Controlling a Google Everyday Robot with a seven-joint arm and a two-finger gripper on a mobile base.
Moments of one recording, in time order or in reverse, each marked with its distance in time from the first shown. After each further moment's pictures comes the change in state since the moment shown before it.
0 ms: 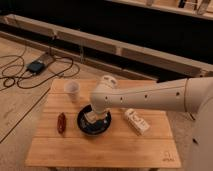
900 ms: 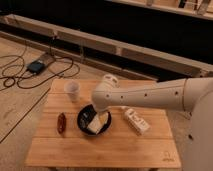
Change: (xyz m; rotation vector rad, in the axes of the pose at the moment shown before) arm 0.019 -0.006 0.002 0.007 0.006 0.031
